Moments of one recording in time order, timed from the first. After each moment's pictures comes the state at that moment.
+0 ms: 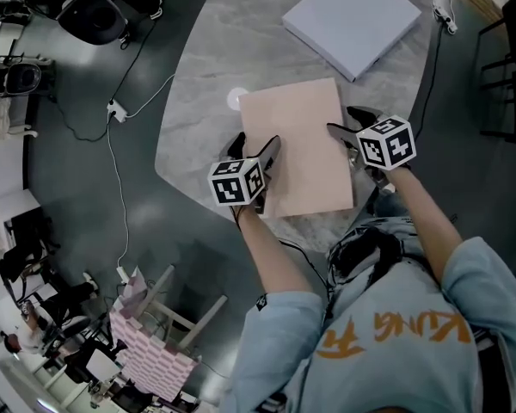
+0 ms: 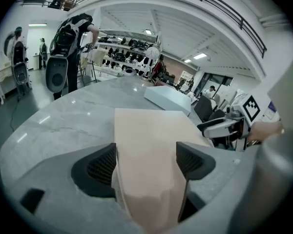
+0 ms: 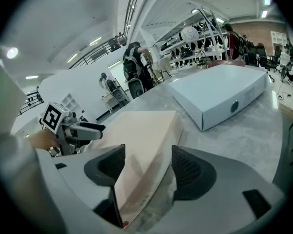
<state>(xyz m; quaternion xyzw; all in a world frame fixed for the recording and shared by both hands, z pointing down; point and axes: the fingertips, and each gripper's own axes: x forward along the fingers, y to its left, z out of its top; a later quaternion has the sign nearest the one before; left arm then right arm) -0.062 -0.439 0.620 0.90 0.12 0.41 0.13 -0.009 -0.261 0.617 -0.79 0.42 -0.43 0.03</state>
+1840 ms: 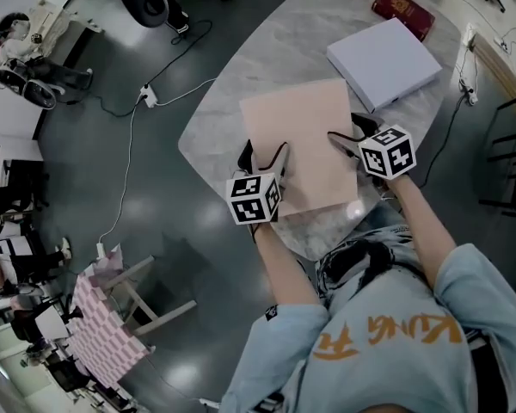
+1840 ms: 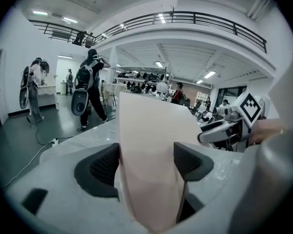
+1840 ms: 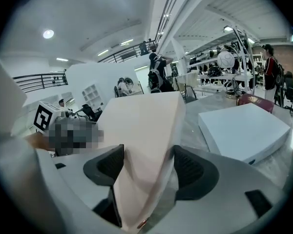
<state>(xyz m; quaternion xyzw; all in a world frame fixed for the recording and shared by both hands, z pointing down) -0.112 -0.450 0.513 0.96 -0.02 0.25 0.10 -0.022 -0.306 0.527 -0.78 0.53 -0.33 -0.04</state>
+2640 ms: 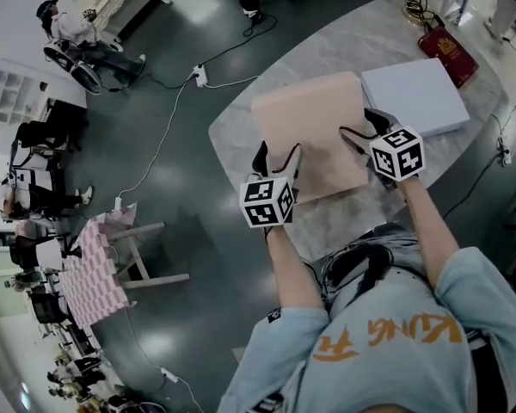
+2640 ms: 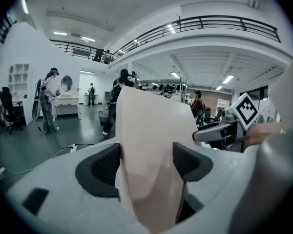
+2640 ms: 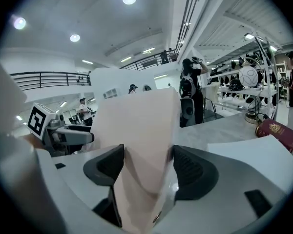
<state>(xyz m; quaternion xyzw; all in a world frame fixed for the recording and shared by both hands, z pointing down) -0.101 -0.430 0.460 0.96 -0.16 0.19 0.09 0.035 -0.326 0.477 -0.73 0.64 -0.24 -0.05</state>
